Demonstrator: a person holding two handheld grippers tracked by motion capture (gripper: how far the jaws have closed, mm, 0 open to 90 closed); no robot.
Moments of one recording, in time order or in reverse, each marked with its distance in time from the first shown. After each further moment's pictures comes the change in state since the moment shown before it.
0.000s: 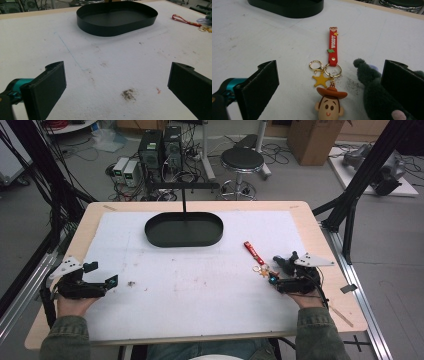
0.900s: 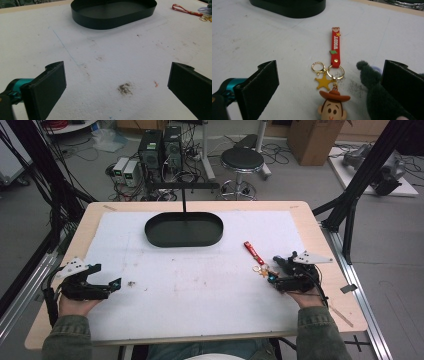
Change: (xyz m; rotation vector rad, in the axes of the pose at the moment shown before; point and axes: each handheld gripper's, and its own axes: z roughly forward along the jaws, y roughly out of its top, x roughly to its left) left arm -0.007 -0.002 0.002 0.054 -0.008 0.023; right arm 0.000 0.008 0.003 0.019 0.020 0.018
